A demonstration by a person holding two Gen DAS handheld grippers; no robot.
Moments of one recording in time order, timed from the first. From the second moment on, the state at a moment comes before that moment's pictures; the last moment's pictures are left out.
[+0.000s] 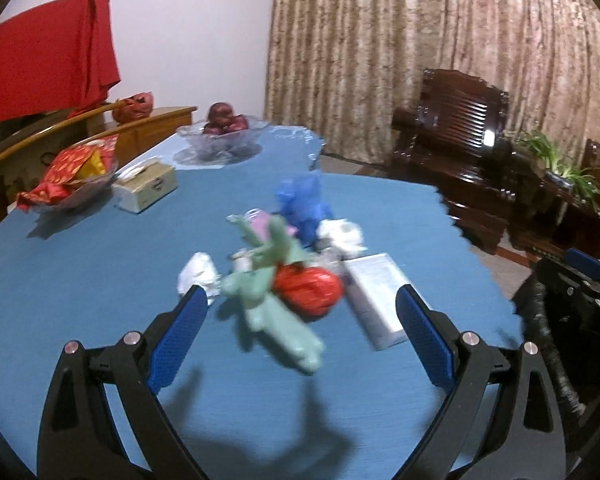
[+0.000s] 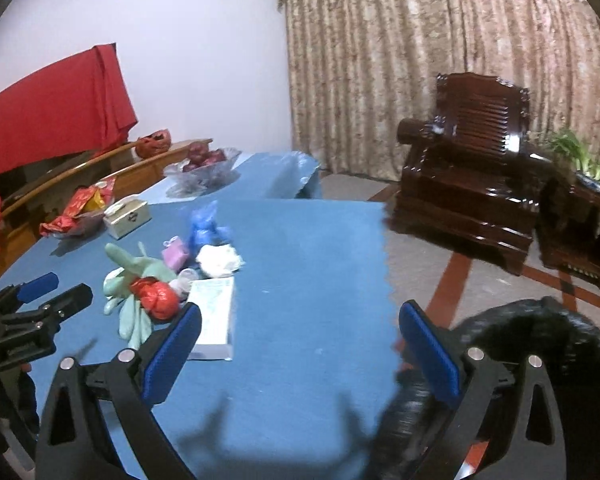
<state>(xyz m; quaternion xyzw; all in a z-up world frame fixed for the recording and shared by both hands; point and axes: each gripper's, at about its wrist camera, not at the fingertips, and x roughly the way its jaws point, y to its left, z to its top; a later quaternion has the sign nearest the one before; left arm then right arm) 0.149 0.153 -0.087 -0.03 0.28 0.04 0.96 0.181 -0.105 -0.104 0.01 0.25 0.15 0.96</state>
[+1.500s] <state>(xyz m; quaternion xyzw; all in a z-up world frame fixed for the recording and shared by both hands) 0.191 0.191 -0.143 -0.06 0.35 0.06 0.93 0.251 -0.016 -0.175 -0.02 0.37 0.18 0.91</state>
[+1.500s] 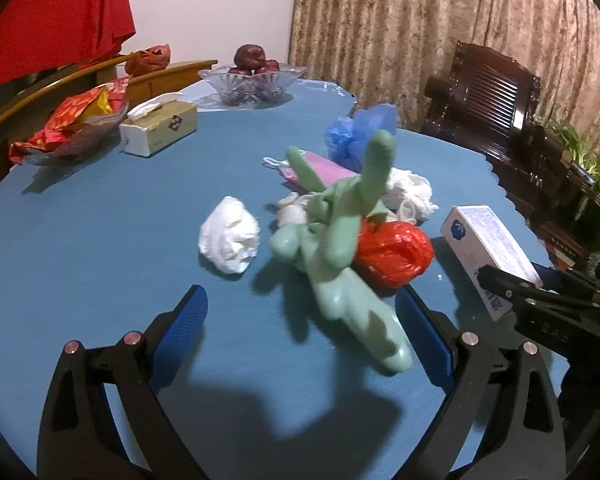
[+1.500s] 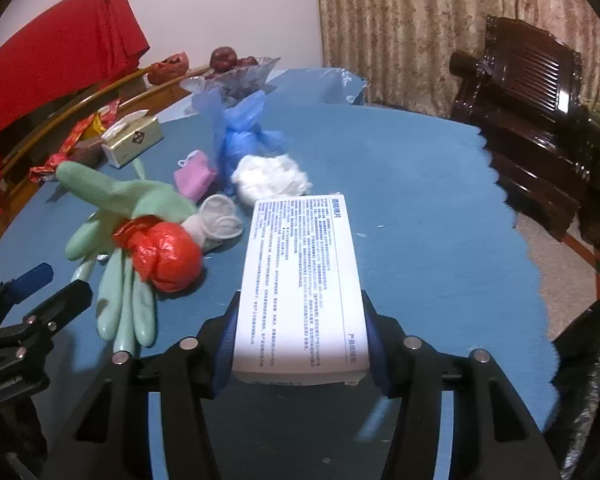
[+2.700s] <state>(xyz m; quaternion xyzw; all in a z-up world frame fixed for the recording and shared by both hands) 0.167 0.187 -0.148 -0.09 0.40 0.02 0.91 0.220 -0.029 -0.167 -0.01 0.36 0.19 0.91</state>
